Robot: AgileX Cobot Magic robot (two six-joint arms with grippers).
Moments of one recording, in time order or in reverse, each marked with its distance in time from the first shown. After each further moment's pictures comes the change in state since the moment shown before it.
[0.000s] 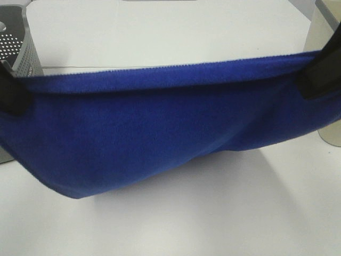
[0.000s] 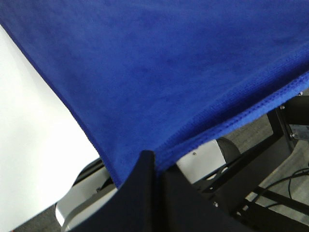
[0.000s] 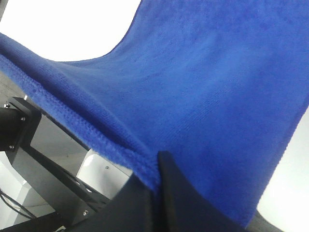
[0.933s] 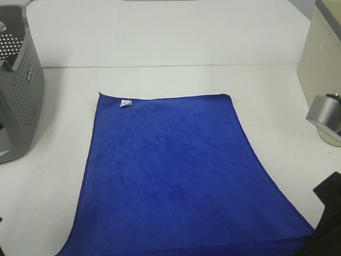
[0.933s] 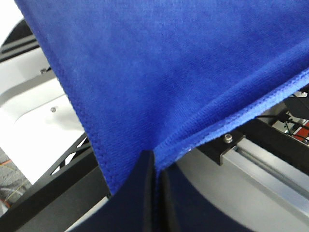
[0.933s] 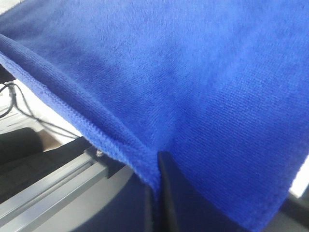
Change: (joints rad) left arm -0.003 -0.004 0.519 -0.175 -0.006 0.088; right arm 0.000 -0.050 0.520 0.190 -0.005 0.025
